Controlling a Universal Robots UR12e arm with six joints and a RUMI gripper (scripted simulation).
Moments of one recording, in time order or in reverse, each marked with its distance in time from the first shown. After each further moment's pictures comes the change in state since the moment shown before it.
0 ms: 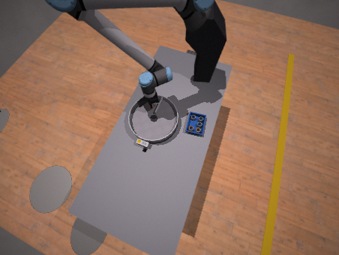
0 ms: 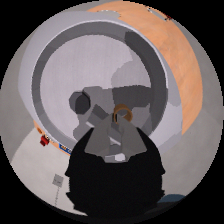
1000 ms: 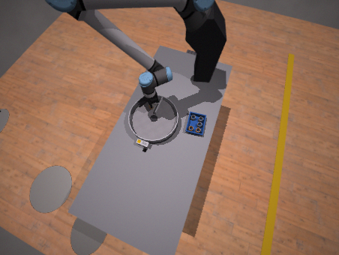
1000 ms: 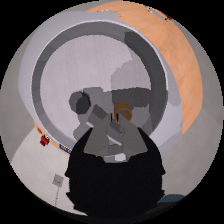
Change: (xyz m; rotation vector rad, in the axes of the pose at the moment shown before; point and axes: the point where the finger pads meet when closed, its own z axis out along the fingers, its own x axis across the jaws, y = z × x) arm 0.000 0.000 0.000 0.000 0.000 0.000
